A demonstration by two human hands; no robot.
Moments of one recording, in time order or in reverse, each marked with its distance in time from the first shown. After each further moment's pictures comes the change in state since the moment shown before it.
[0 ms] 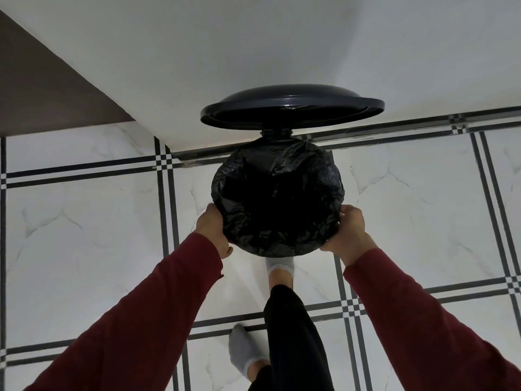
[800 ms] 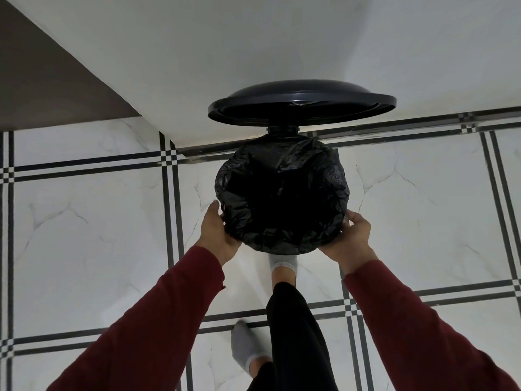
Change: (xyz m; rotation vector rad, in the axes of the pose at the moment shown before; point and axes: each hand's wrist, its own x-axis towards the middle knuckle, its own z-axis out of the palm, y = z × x) left_hand 0.006 -0.021 -0.008 -0.339 -0.246 0.013; right_hand 0.013 0.021 -0.015 0.282 -0.127 -0.002
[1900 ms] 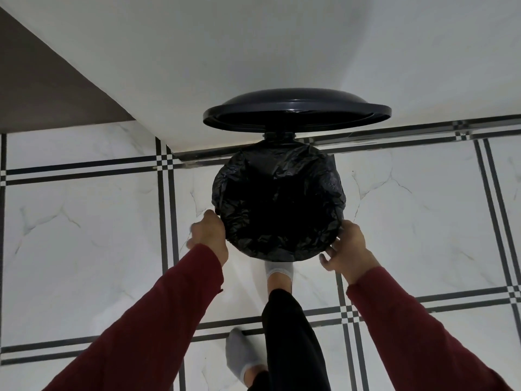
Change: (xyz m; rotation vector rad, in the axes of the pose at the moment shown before) left_hand 0.004 0.005 0.012 0.448 0.416 0.189; right_hand 0.000 -0.008 -0.001 -0.397 0.185 -0.038
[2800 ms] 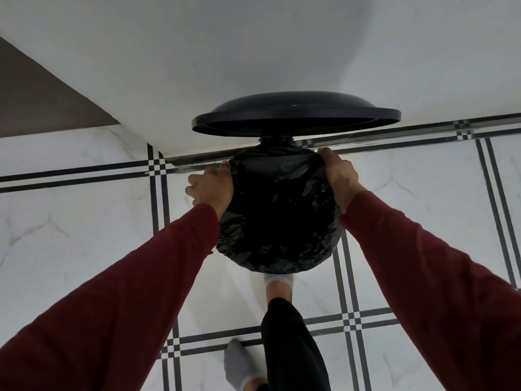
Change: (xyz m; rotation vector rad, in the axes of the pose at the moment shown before) left_hand 0.031 0.070 0.054 0.609 0.001 0.593; right_hand 0.033 -0.108 0.084 -0.747 0.077 -0.599
